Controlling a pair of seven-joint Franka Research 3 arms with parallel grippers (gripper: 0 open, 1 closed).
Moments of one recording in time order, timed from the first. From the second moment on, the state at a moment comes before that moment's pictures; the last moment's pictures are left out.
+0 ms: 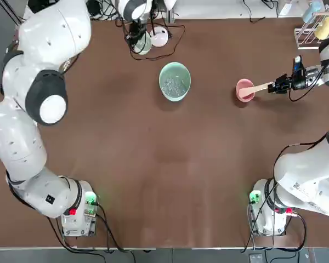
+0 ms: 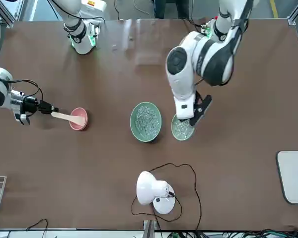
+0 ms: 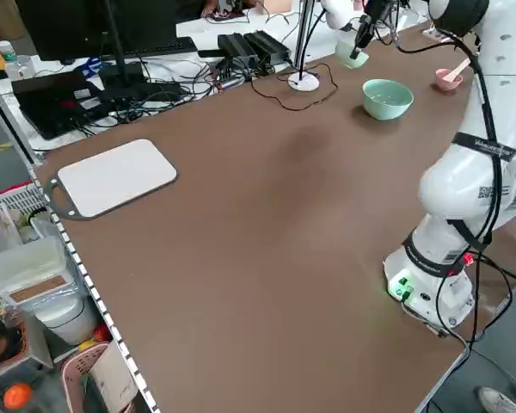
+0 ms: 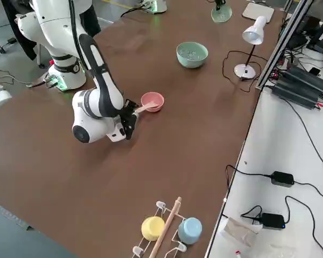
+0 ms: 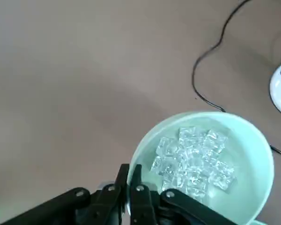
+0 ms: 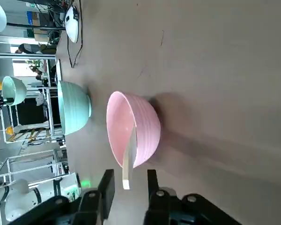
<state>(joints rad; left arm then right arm) -0.50 0.50 -0.24 -1.38 0.42 1.68 -1.55 -0.51 0.50 -0.09 -2.06 0.90 1.70 -1.07</state>
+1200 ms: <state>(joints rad) -1.17 0.71 0.28 -1.26 0.52 1.61 -1.91 -0.51 0.50 -0.09 -2.06 0.93 1.70 -1.07</state>
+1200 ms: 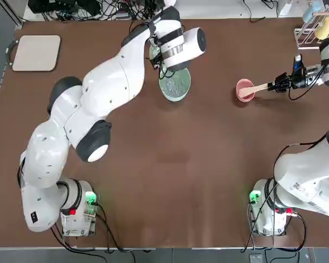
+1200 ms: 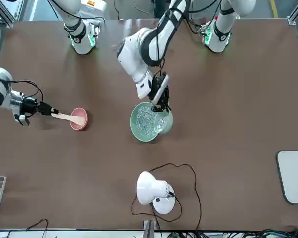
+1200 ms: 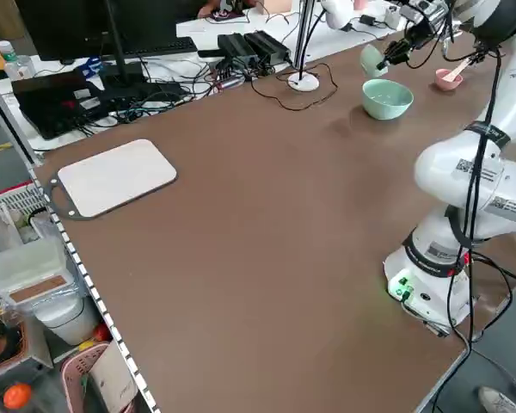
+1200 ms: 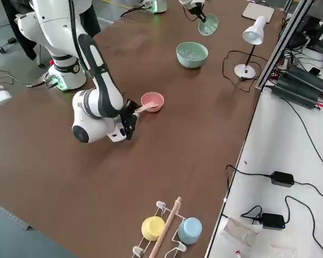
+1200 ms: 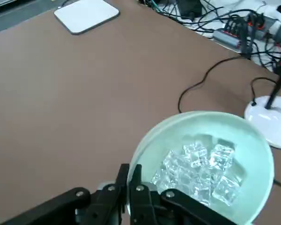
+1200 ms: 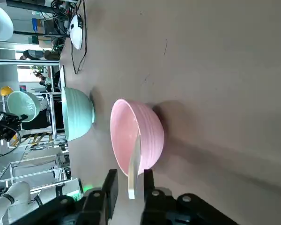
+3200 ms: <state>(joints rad) -1.37 1.01 0.32 -1.26 1.06 1.45 -2.28 -0.51 0.49 -0.10 -2.01 0.94 1.61 -1.06</state>
